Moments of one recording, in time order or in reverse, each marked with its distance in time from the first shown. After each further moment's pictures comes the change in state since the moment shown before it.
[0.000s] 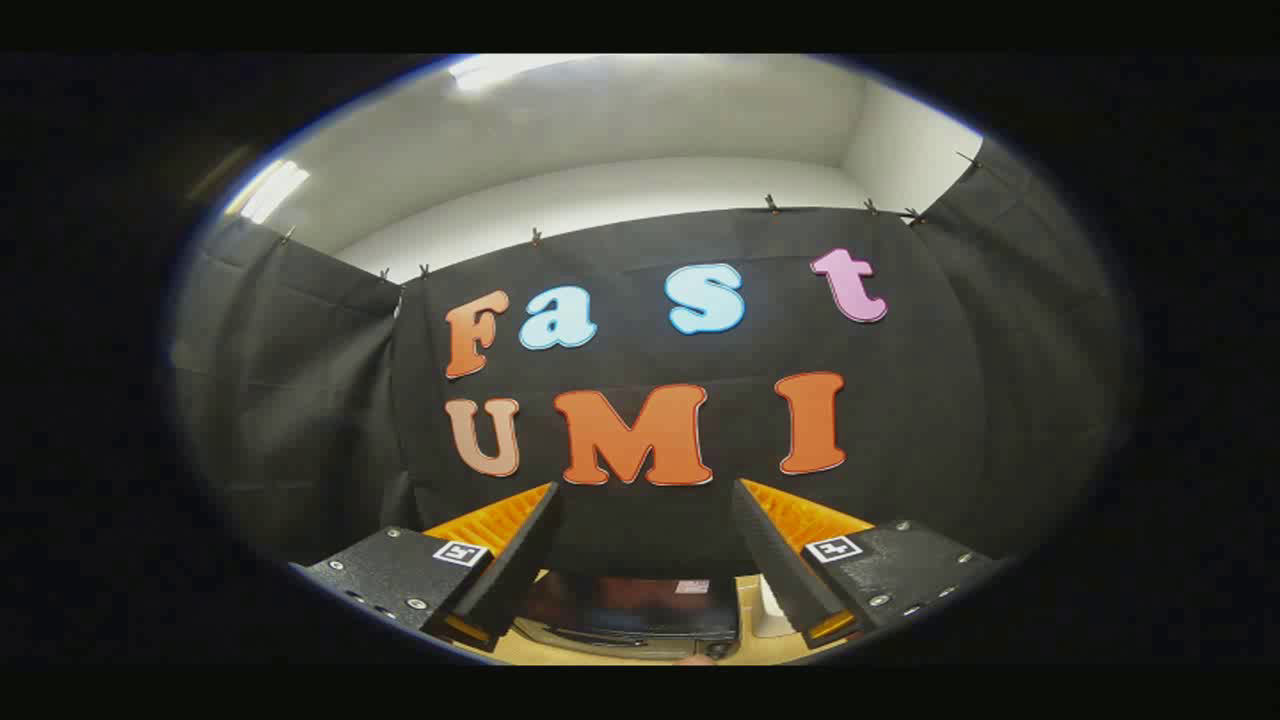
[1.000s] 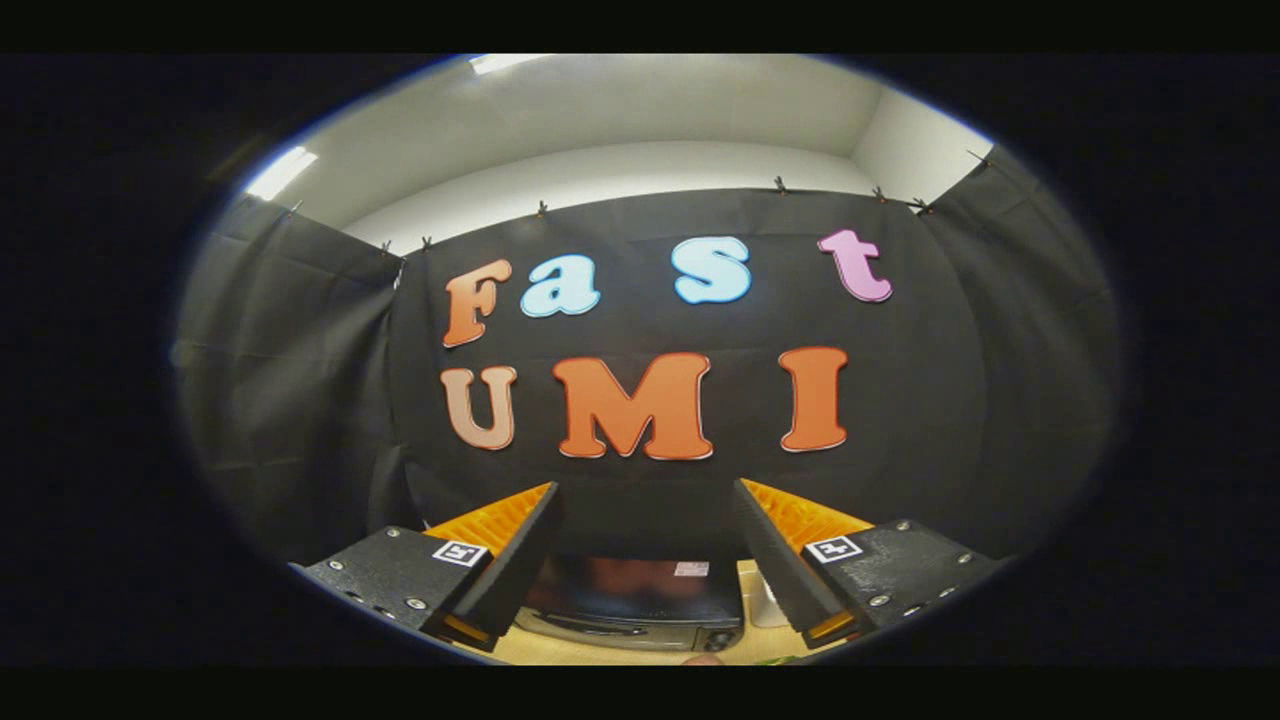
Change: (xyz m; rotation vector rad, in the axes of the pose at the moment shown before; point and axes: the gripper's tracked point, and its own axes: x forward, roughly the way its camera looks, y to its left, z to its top) arm 0.005 0.014 -0.066 -0.027 0.106 -0.007
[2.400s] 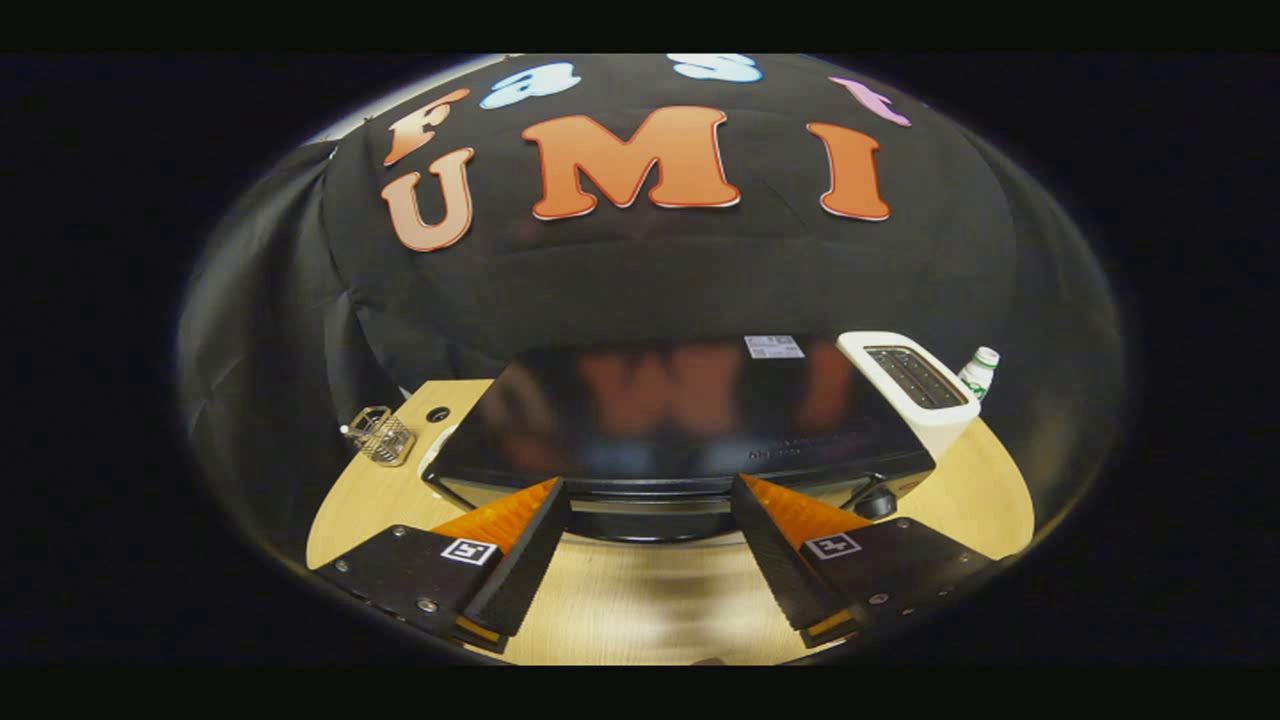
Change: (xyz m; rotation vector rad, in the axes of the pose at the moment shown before) arm 0.047 0.062 -0.290 0.022 0.637 -0.110
